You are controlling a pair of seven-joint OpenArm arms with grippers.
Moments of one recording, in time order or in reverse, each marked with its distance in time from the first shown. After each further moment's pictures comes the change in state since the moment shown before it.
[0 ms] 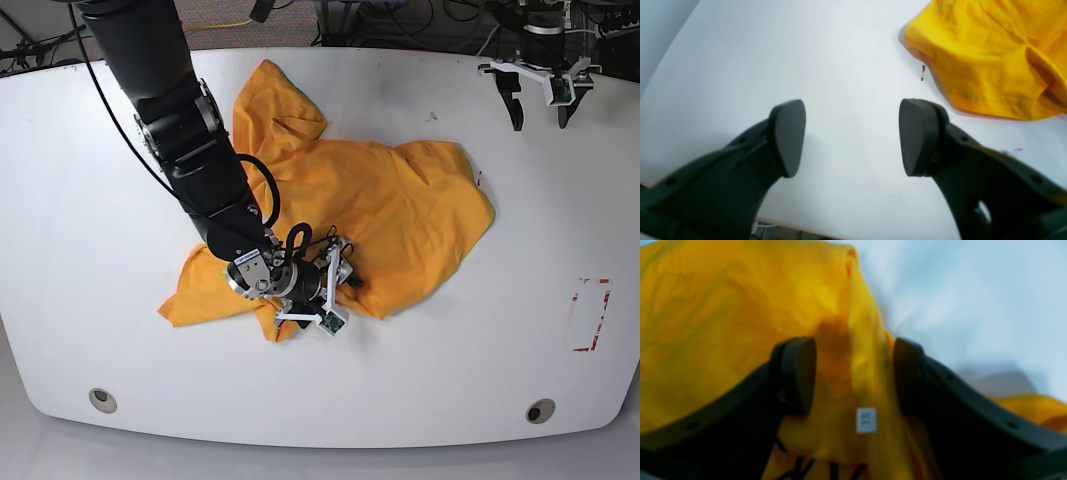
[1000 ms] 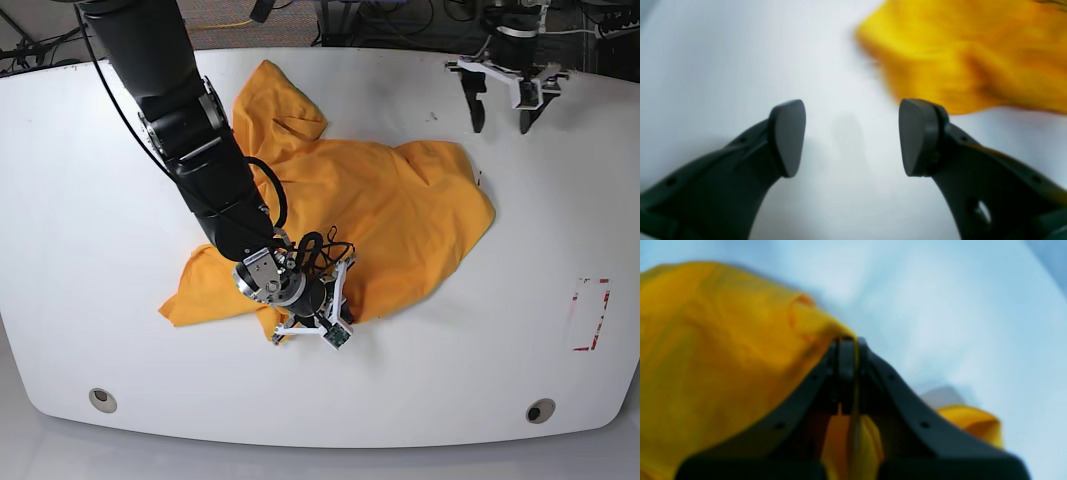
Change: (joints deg) left arm -1.7 -0.2 9.9 0.0 0.0 -0.1 0.4; right arm -1.4 0.0 0.0 7.4 -4.2 -10.2 -0.8
